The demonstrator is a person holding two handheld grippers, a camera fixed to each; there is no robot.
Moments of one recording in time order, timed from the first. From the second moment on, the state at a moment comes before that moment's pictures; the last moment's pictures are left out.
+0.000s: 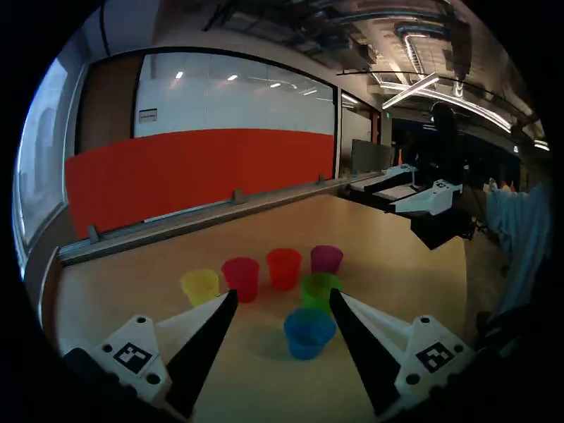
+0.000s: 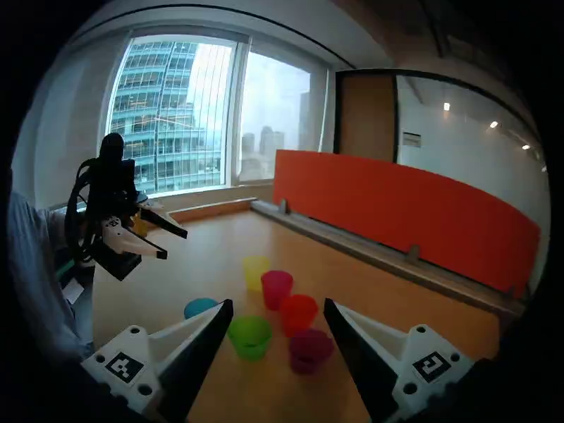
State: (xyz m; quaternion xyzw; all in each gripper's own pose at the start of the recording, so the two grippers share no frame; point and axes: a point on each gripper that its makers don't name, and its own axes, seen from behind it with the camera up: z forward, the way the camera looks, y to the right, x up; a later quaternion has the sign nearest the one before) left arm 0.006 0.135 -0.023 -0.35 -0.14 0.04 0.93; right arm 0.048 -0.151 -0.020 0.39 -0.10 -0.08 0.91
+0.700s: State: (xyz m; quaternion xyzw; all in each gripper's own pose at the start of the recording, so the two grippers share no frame) left arm -0.060 0.153 -0.036 -0.38 -0.20 0.08 0.90; right arm -0.010 -0.169 -0.009 0.40 -0.14 -0.11 0.90
